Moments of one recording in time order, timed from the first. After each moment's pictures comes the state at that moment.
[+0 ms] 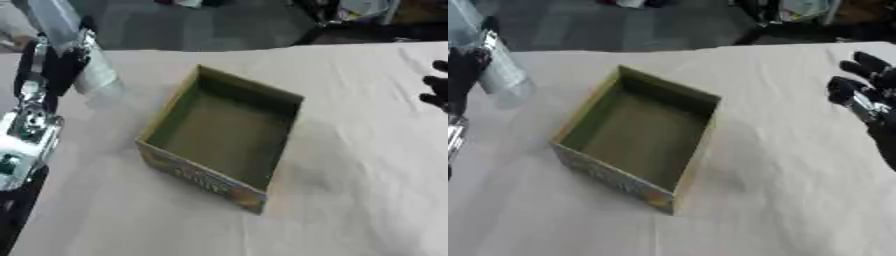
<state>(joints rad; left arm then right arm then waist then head) -0.75 0.39 -0.13 -1.55 -0.05 0.22 0.19 -0.28 -0.60 -0.04 -1.87 -0.62 0.15 -0.10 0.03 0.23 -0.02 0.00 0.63</state>
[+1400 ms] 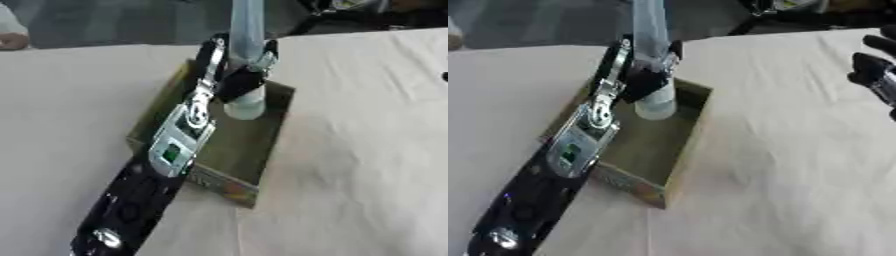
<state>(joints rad) -0.87 0.05 -0.29 -1.31 -0.42 0.16 0.12 -0.34 -0.60 -0.03 -1.88 -0.64 0.15 -0.10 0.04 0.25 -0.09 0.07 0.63</state>
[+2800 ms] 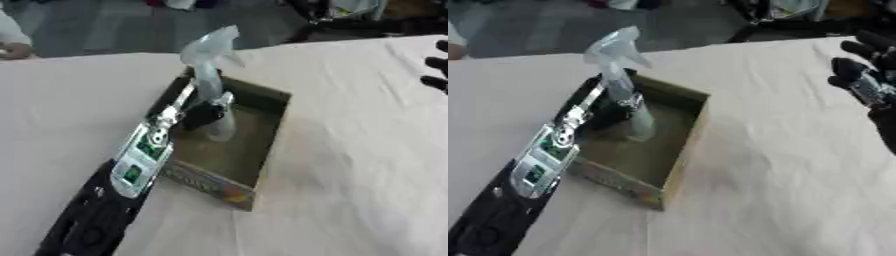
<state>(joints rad) -0.76 0.15 -0.28 -1.36 -0.44 0.23 -0.12 -0.31 -0.60 -0.03 -1.88 -0.64 0.15 -0.10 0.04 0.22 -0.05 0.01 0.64</state>
